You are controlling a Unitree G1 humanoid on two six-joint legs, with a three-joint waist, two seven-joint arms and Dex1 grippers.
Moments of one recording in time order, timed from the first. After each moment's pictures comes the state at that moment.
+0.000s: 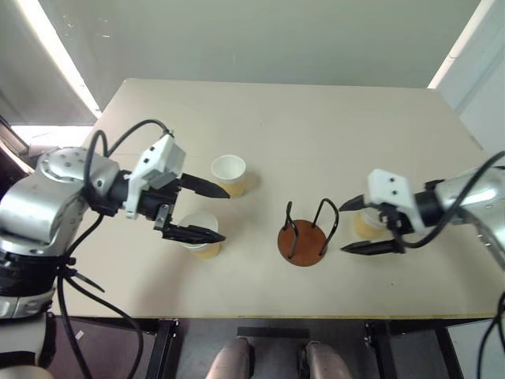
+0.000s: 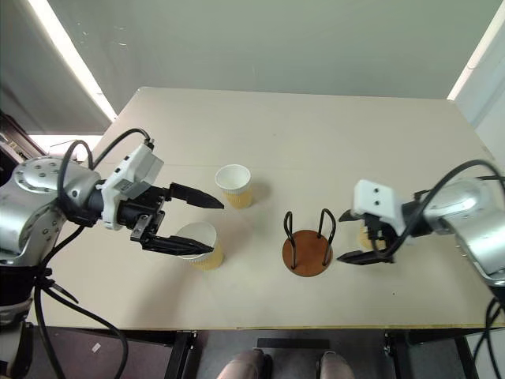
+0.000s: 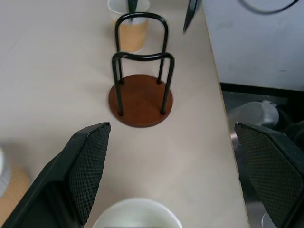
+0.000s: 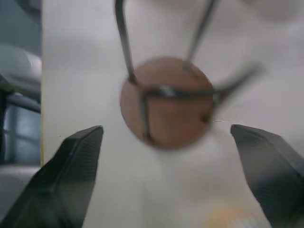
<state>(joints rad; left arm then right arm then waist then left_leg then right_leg) -0.63 1.04 0.01 -0.23 -0.61 0.68 -1.45 -0.59 -1.15 0.12 -0.39 0.40 0.74 1.30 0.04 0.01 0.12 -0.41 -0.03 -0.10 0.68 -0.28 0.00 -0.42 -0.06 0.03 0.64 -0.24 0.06</state>
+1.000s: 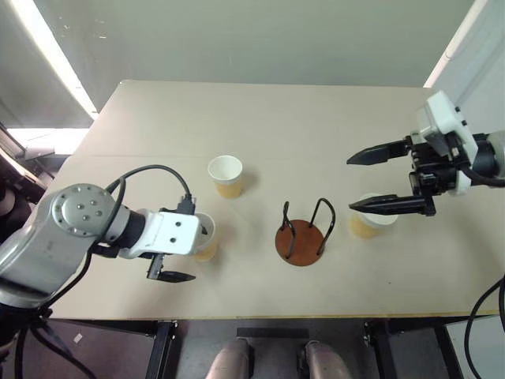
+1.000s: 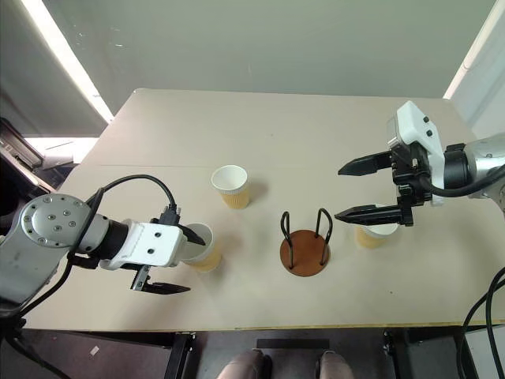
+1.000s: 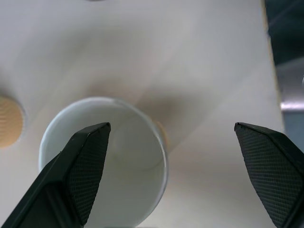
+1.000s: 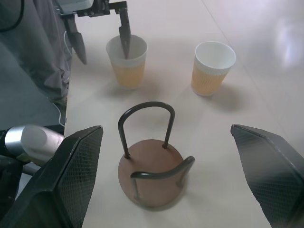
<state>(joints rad) -0.39 1.24 -0.13 -0.49 -0.17 0.41 -1.35 -0.79 -1.07 -0.02 -0.29 0.67 0.85 1.30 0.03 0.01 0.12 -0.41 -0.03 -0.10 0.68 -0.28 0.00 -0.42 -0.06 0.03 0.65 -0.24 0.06</state>
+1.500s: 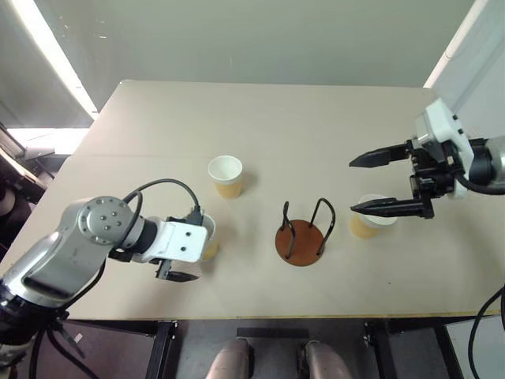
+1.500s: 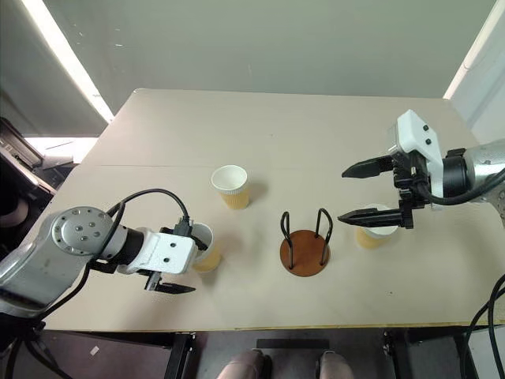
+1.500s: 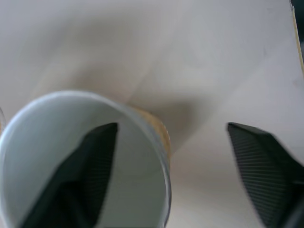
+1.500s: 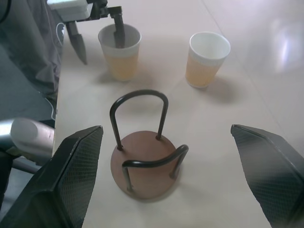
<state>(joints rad) -0.39 1.17 -0.22 -0.41 -0.06 0.30 -1.33 -0.73 -1.07 -0.02 -0.29 0.63 0.76 1.29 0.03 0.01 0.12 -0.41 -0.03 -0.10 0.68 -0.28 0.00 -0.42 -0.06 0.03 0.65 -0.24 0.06</state>
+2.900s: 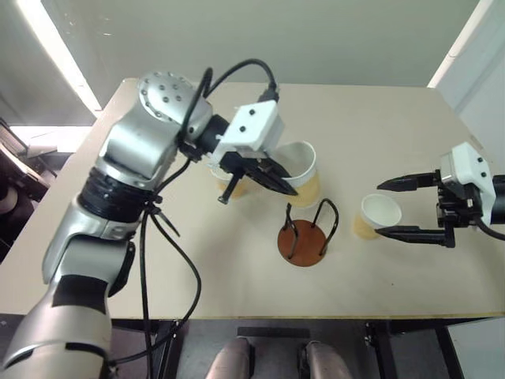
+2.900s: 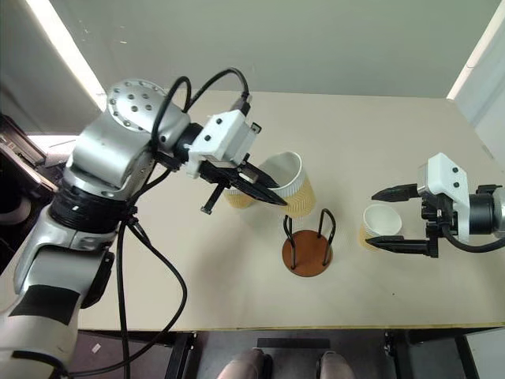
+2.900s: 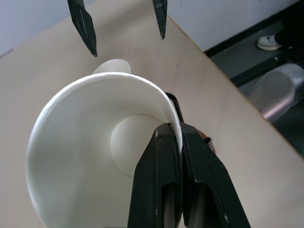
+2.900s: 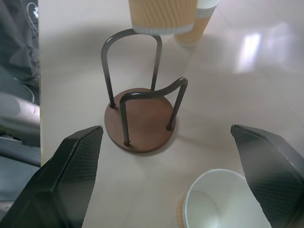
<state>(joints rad) -1.20 0.64 -0.39 0.10 -0.30 0.29 -1.57 -0.31 -1.15 -0.27 -0.37 0.62 0.62 1.26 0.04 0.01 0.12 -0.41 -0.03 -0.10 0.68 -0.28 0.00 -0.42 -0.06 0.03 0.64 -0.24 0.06</state>
